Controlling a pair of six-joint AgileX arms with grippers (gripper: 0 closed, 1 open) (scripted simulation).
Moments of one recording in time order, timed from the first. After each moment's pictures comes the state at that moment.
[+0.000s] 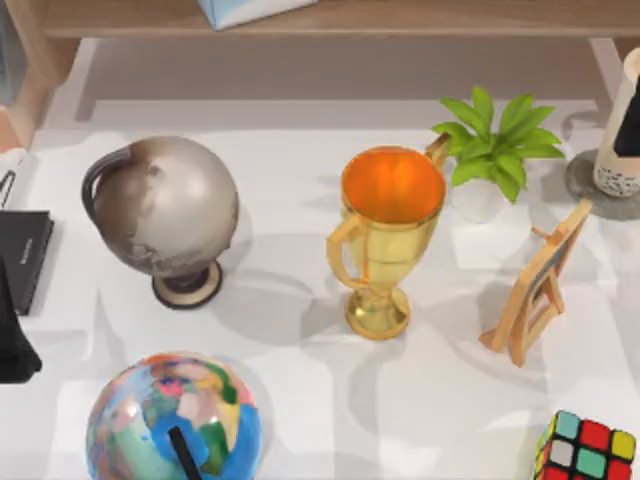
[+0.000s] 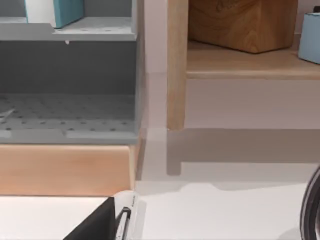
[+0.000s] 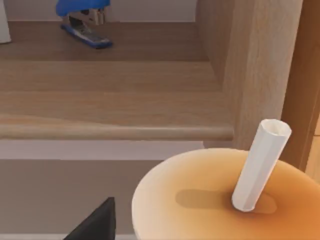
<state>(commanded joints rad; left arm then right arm) 0.00 0.00 0.00 0.00 0.00 0.00 0.01 1.69 0.58 1.01 0.04 0.01</state>
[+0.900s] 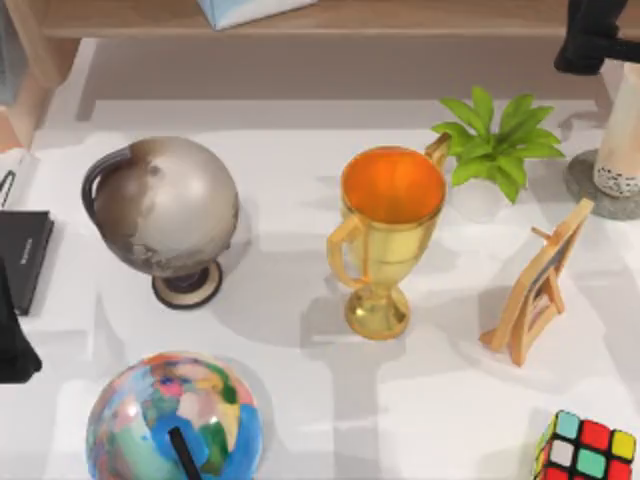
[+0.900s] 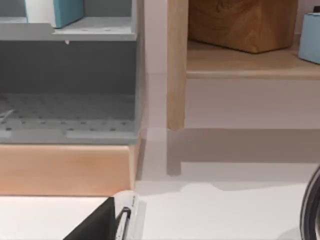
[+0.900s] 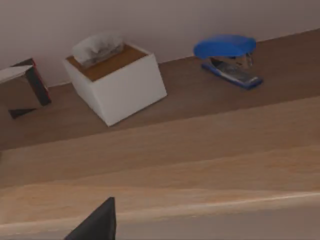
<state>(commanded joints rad) 0.00 0.00 0.00 0.00 0.00 0.00 0.19 1.50 0.81 0.52 0.03 0.31</state>
